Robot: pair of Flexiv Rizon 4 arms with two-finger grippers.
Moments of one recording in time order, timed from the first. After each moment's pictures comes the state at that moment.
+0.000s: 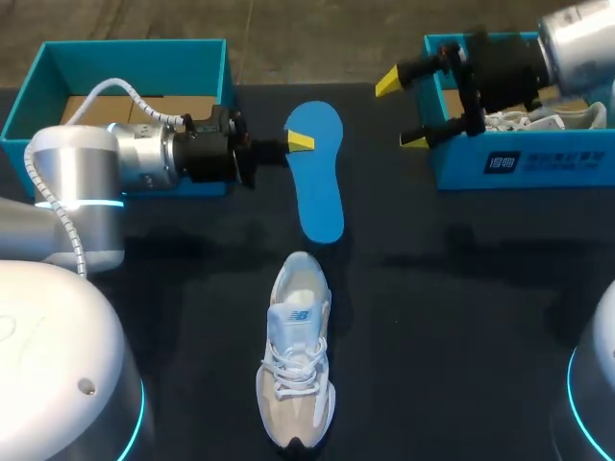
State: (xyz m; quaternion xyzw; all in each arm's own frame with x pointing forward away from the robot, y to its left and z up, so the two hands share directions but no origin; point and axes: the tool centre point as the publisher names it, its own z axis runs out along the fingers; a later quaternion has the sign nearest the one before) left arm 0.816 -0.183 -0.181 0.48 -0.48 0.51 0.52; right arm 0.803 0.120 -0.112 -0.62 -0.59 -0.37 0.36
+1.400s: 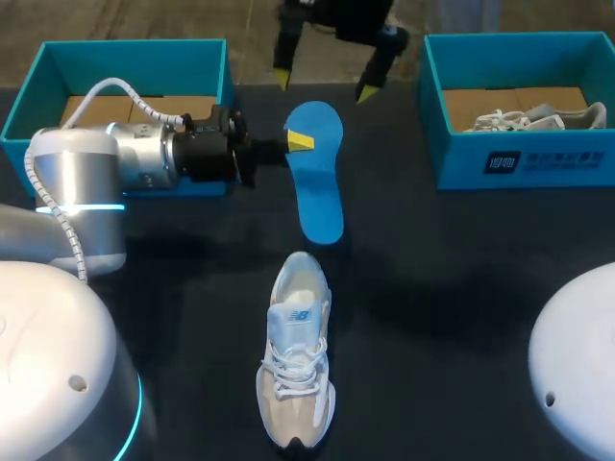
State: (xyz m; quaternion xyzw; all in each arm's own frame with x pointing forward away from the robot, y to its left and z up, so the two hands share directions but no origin) left arm 0.816 -0.183 -0.181 0.48 -0.48 0.51 0.52; right arm 0.770 0.213 -0.048 -0.71 -0.69 -0.13 0.02
